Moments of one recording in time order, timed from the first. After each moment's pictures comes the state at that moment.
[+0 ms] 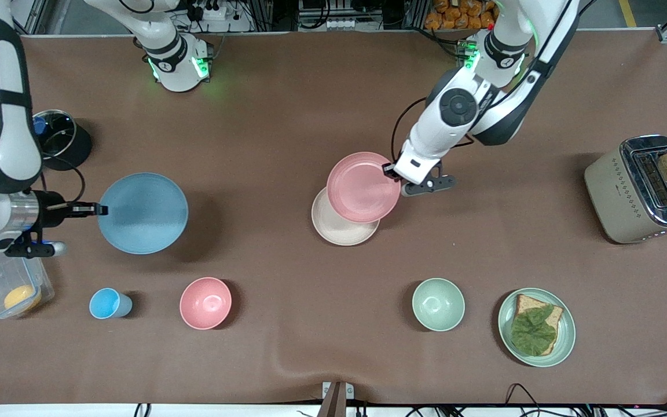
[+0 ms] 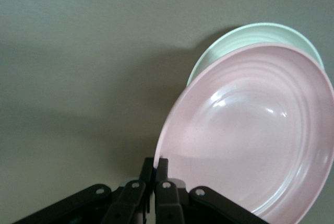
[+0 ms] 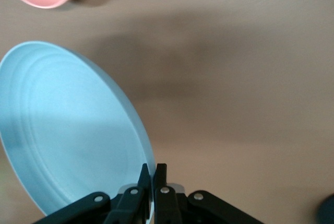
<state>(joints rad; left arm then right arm) -0.04 0.33 -0.63 -2.14 0.04 2.47 -0.89 -0.02 0.37 -0.08 -1.61 0.25 1.63 -0.08</state>
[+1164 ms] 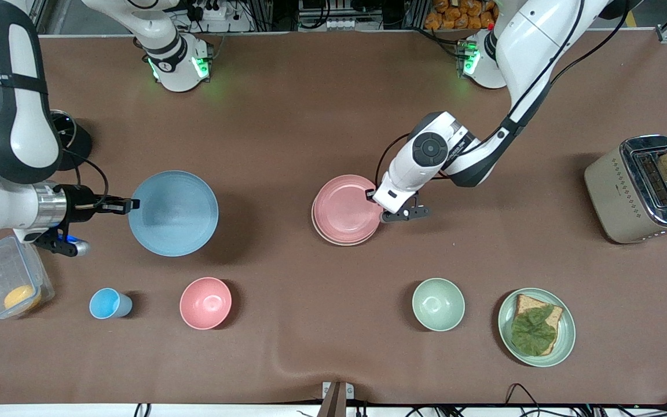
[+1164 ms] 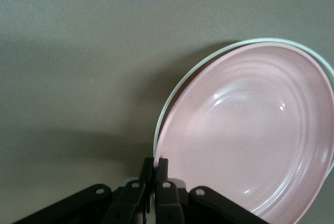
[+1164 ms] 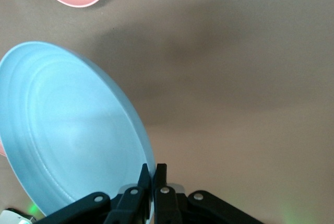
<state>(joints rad) -0.07 0.60 -0.60 -1.94 0.22 2.50 -0.93 0.03 0.35 -0.09 -1.61 0.35 1.59 0.12</state>
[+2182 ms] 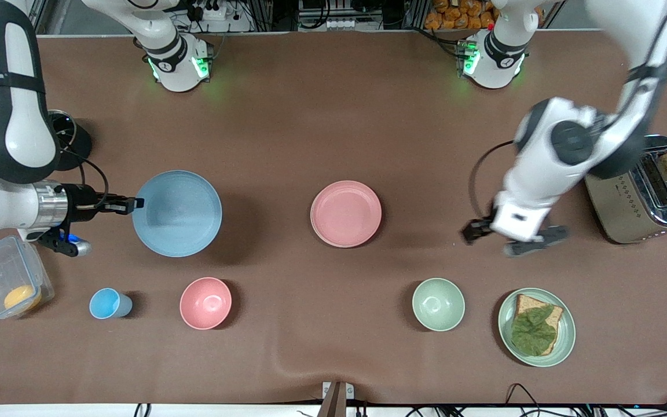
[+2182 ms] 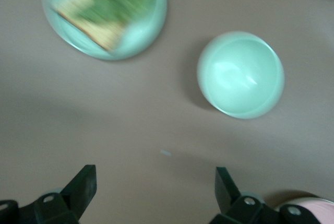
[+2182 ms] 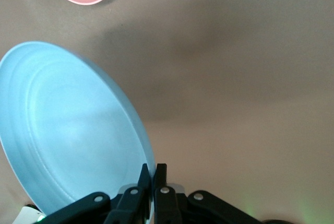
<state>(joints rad) 0.29 0.26 -0.56 -1.83 0.25 2.19 -0.69 0.03 0.35 -0.09 -1.62 0.39 1.58 0.15</state>
